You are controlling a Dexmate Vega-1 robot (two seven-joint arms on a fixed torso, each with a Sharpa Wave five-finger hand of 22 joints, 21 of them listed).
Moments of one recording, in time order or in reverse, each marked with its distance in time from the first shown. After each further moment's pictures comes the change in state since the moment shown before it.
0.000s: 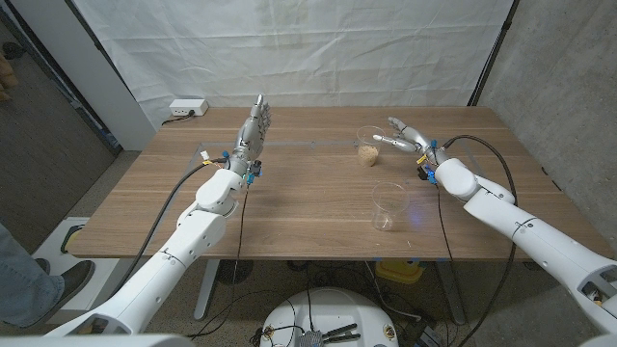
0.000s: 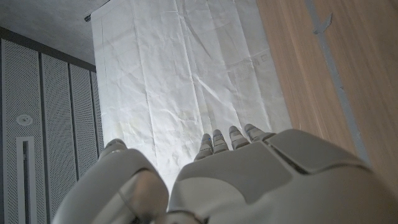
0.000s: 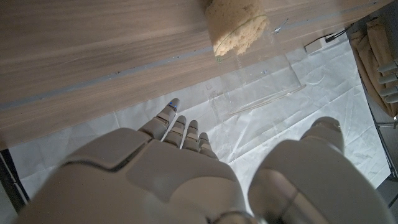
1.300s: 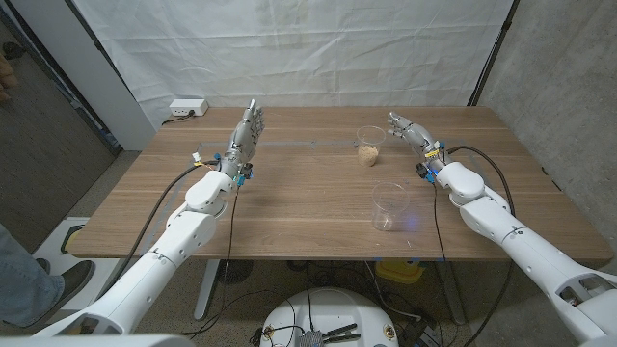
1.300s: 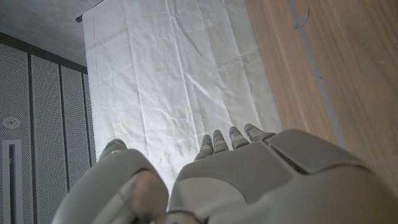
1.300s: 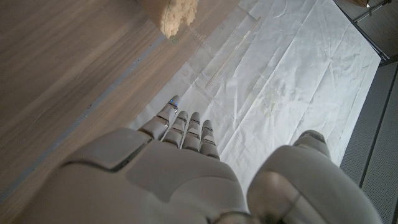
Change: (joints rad) left arm -0.006 0.027 -0.024 0.045 -0.024 0.011 -0.056; left_hand -0.003 -0.003 0.010 0.001 0.000 -0.016 -0.005 0.000 0.000 -0.009 -0.002 0.000 0.000 -0.011 0.000 0.000 0.000 0.000 0.000 0.008 -0.001; right arm -0.040 0.115 0.116 0.119 0.358 0.209 0.135; right_hand -0.074 0.037 0.034 0.059 -0.055 0.185 -0.046 0.012 0.000 0.137 -0.009 0.012 0.000 0.084 -0.007 0.007 0.000 0.020 0.002 0.056 0.000
